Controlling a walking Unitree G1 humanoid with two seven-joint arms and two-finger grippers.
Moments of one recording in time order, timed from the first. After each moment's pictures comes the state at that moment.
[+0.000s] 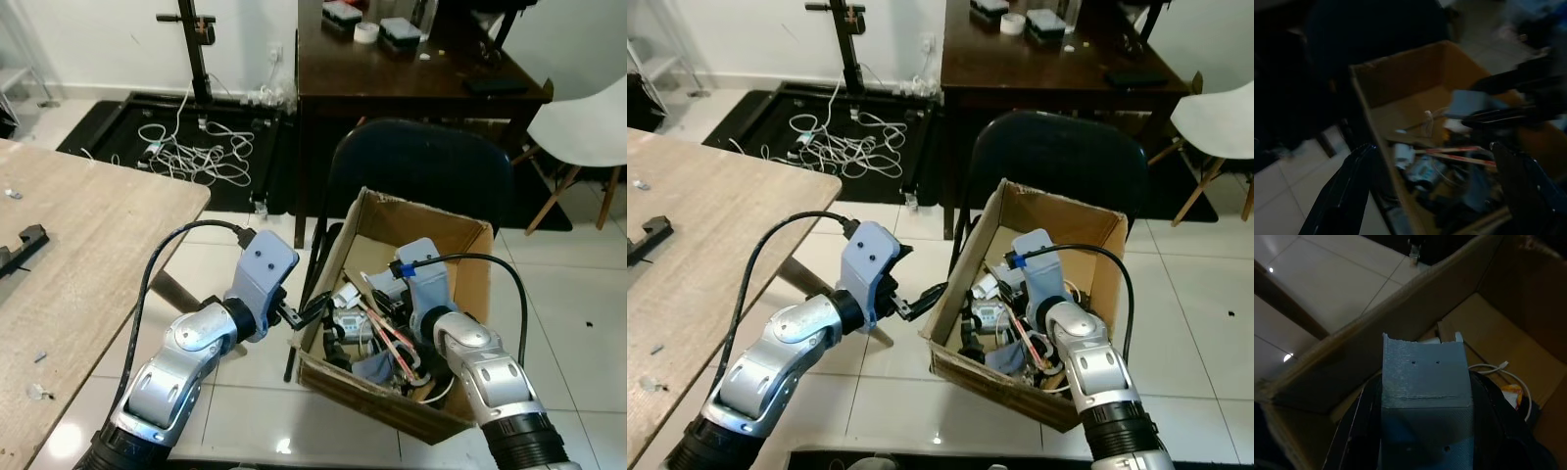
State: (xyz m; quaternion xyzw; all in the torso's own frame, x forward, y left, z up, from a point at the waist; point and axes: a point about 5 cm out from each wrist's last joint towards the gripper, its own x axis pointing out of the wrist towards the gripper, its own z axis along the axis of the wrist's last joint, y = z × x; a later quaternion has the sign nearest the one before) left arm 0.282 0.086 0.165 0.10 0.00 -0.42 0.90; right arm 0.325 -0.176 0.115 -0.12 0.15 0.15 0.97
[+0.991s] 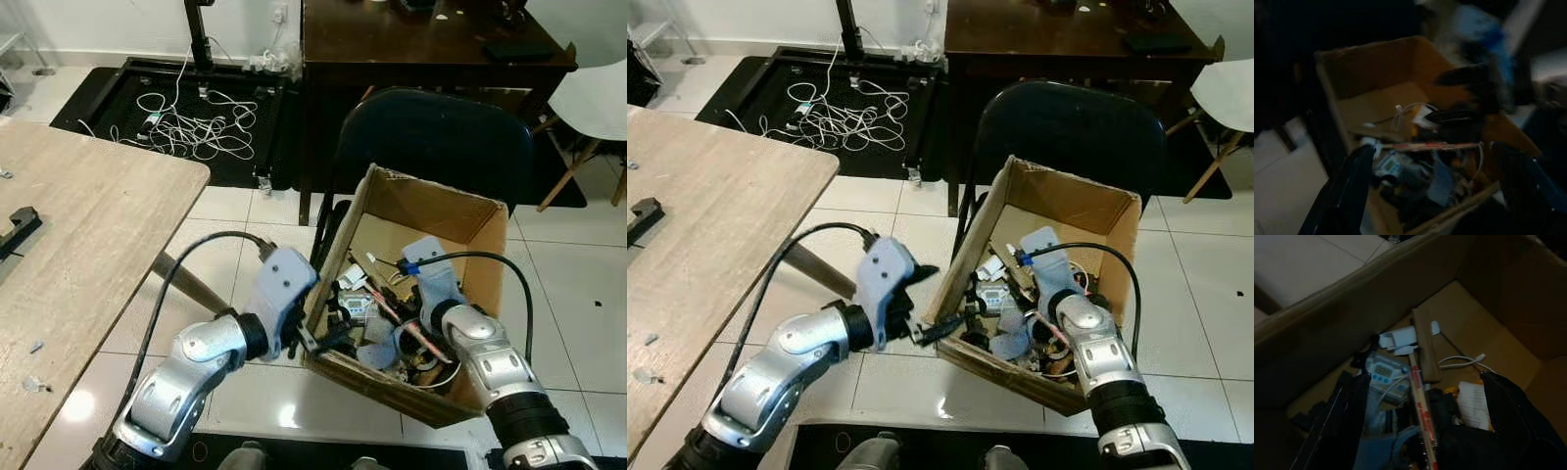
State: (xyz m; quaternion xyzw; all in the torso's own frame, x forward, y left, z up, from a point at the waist) left arm 0.272 0.078 0.171 0.04 0.00 -0.43 0.90; right arm 0.340 -0.201 0.118 -0.16 0.11 0.09 0.98
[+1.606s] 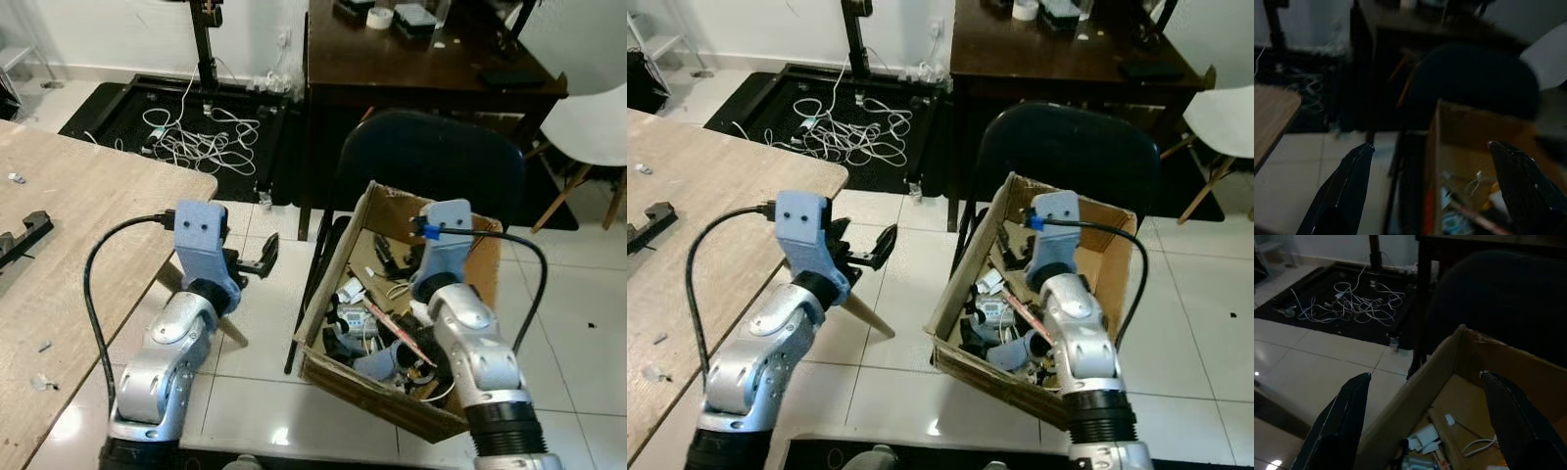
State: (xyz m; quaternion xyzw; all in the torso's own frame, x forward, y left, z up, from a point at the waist) left arm 0.289 0.114 0.193 -0.10 -0.06 -0.19 0.98; right arm 0.331 -0.157 0.164 -0.01 -0.03 0.07 1.00
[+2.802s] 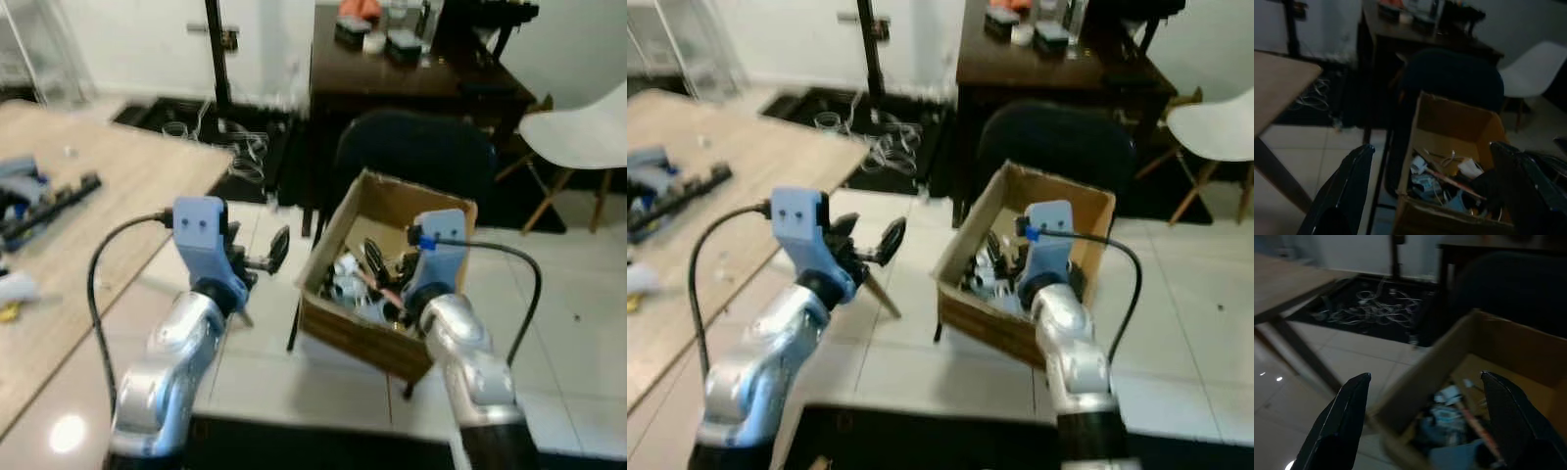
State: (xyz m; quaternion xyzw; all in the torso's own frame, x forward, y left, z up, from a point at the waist) left arm 0.283 0.115 0.189 -0.11 -0.04 -0.19 0.98; right arm 0.318 -0.143 0.154 0.01 -0.01 0.09 1.00
